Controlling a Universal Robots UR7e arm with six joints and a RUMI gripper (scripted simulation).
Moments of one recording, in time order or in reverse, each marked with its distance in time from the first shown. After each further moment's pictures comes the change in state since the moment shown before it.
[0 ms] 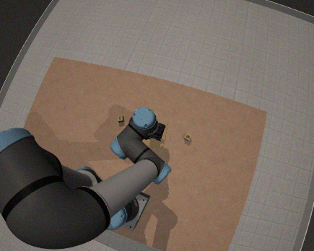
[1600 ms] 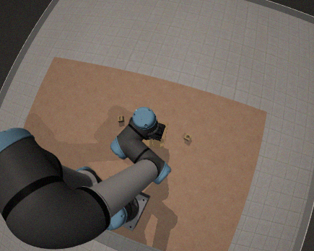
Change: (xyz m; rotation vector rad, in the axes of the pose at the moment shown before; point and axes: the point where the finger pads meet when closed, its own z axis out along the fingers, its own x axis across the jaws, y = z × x) arm 0.000 0.000 0.000 0.000 0.000 0.000
